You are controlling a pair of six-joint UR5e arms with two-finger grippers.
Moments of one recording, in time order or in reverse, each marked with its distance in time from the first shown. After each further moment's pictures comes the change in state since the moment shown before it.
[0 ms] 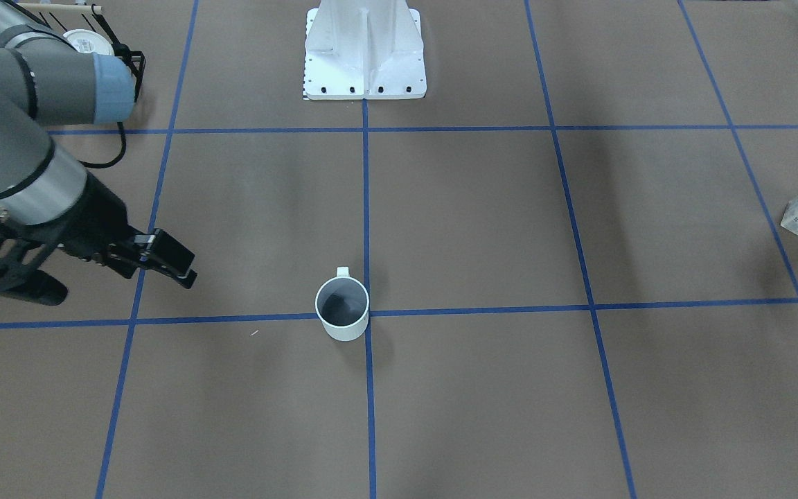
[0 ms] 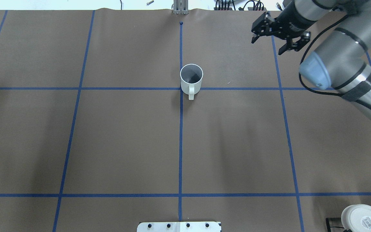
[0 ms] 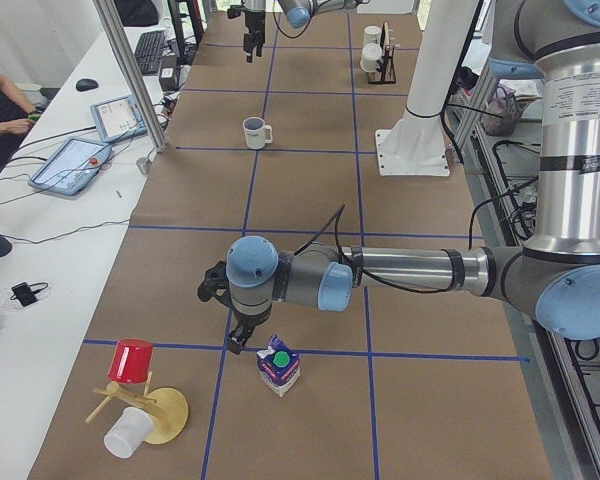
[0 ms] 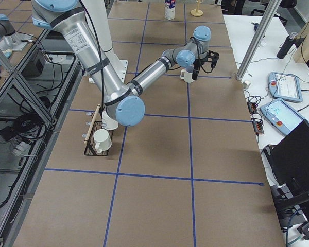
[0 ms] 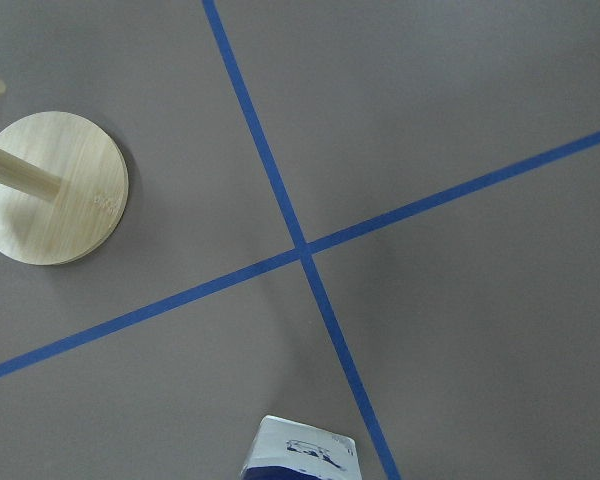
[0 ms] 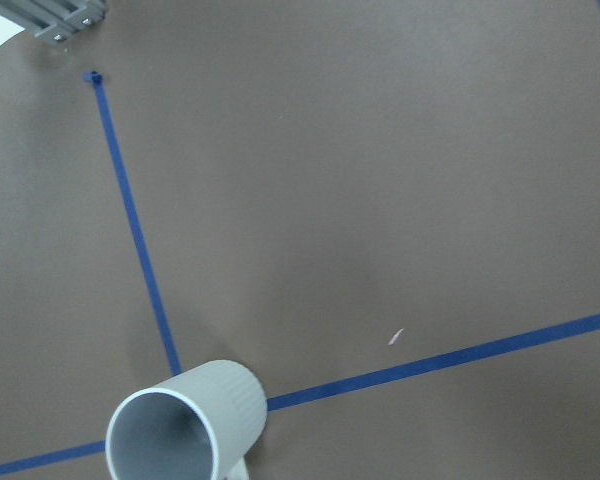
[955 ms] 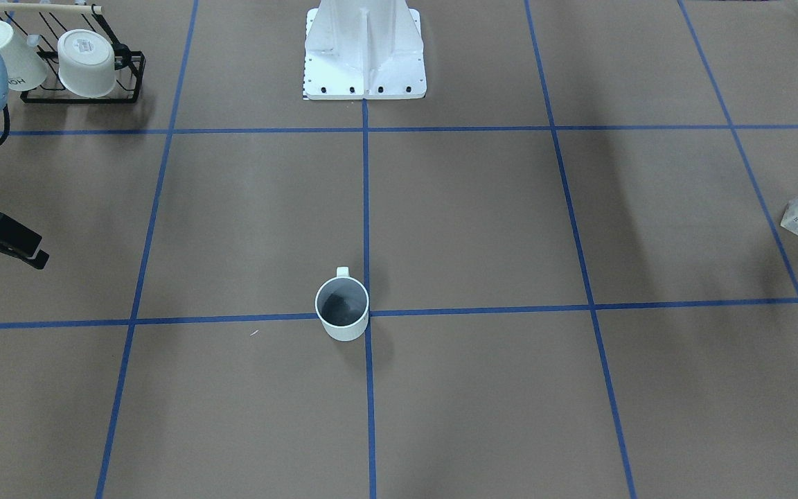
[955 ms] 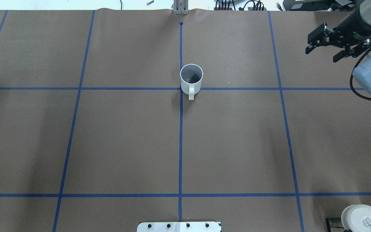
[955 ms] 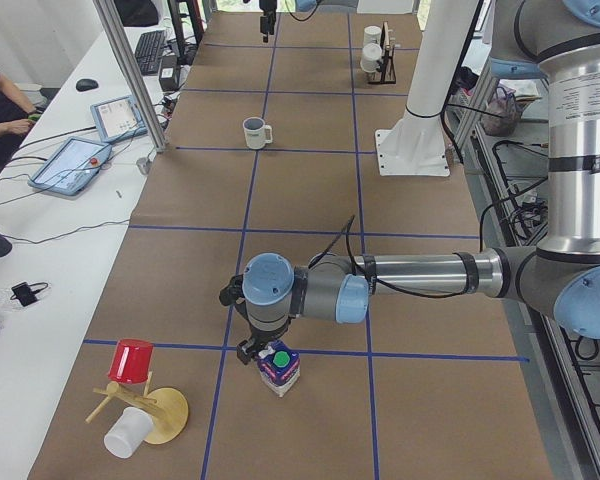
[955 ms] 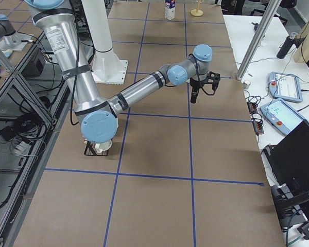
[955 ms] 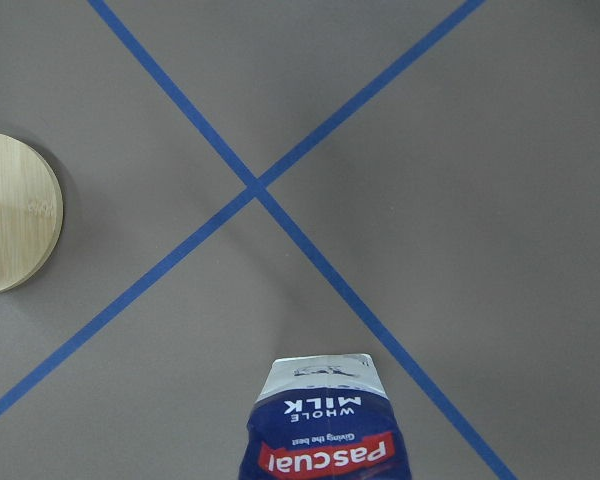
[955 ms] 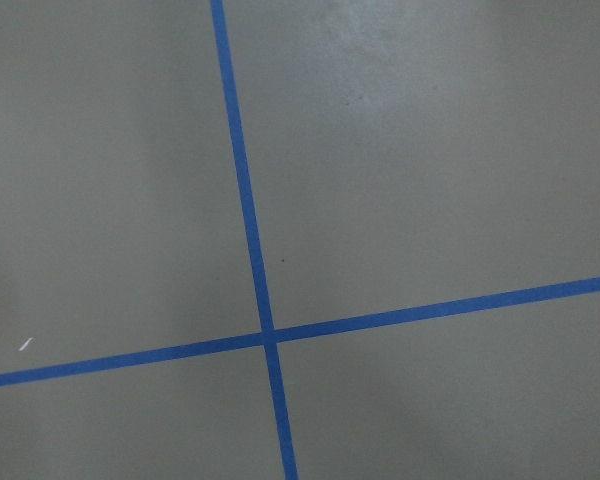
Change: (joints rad) left arm 0.000 0.049 0.009 -0.002 0.011 0.266; right arm 0.106 -0.257 0.092 -0.082 0.017 -0.325
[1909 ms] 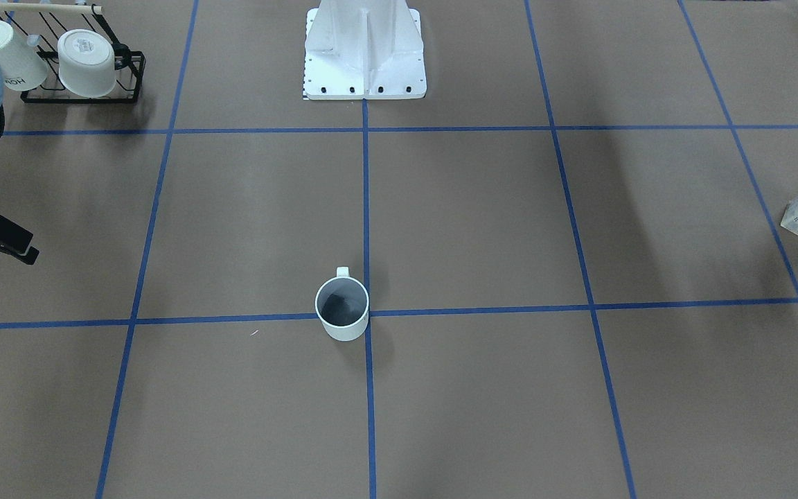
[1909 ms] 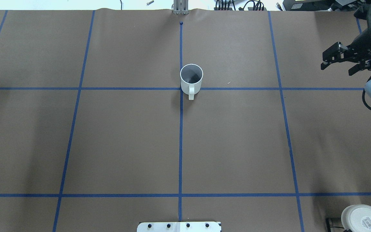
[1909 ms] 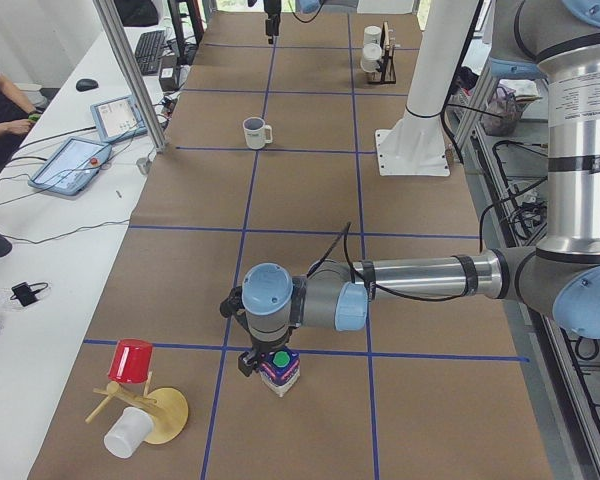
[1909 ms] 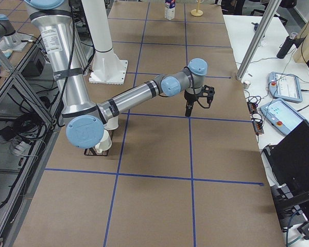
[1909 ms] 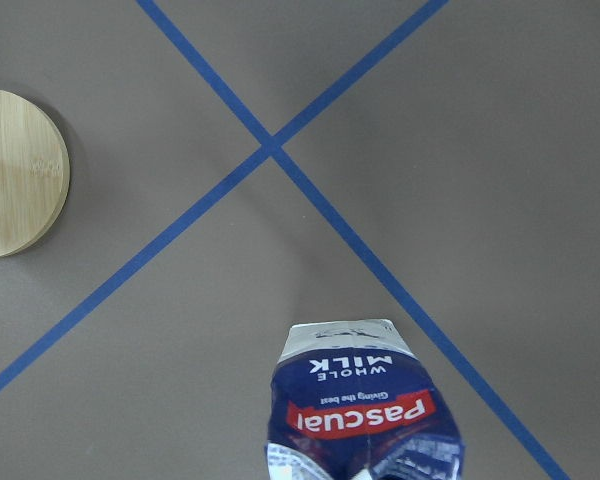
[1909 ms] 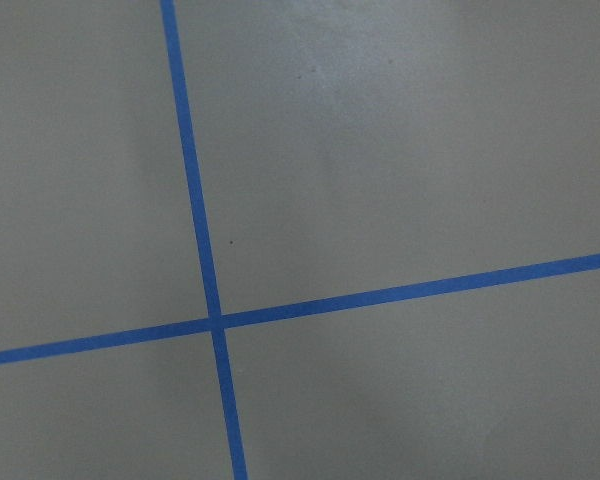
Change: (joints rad) left arm 0.002 -0.004 0.042 -0.009 0.036 0.003; right arm -0.005 -0.040 0.001 -0.005 -0.013 -0.030
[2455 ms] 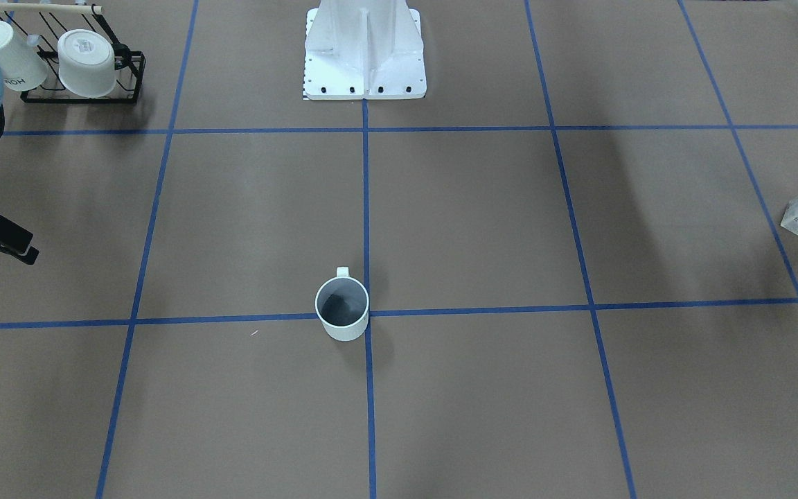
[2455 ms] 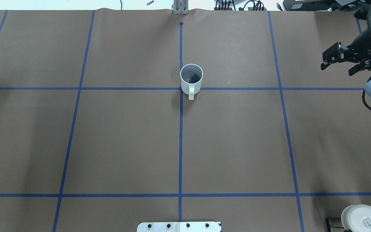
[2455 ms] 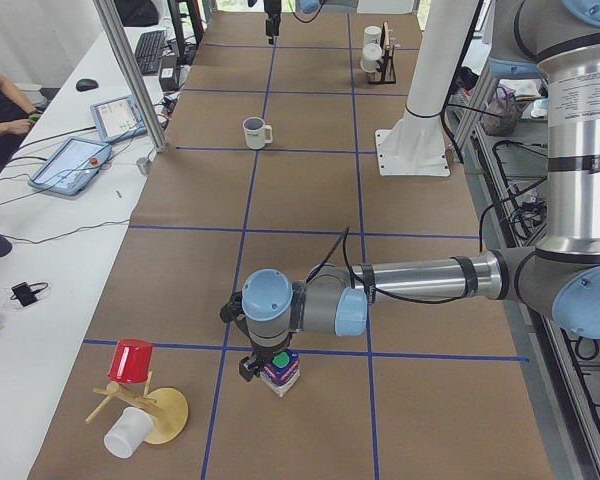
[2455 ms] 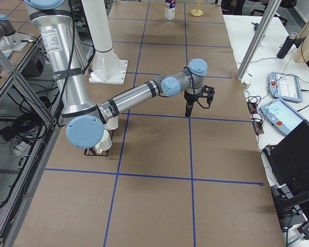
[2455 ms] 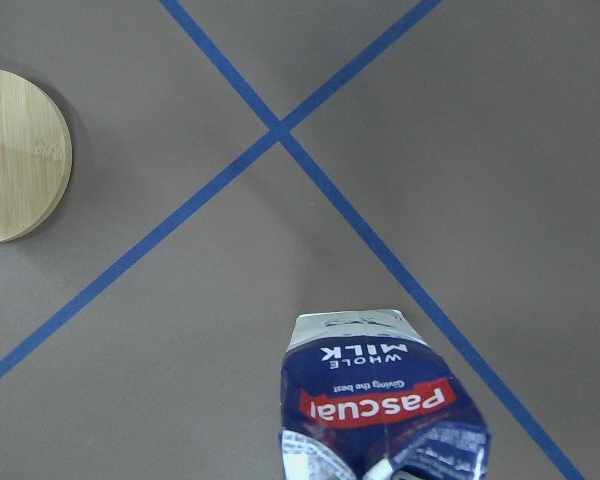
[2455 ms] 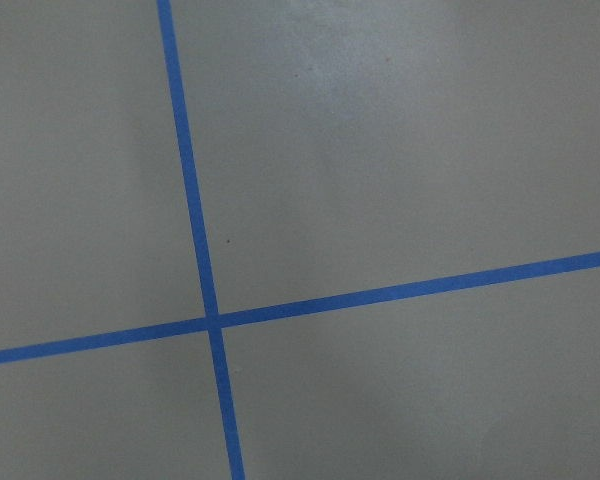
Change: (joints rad) left arm 0.001 -0.001 0.016 -0.014 -0.001 -0.011; right arm 0.000 -0.001 -0.001 0.000 0.000 0.000
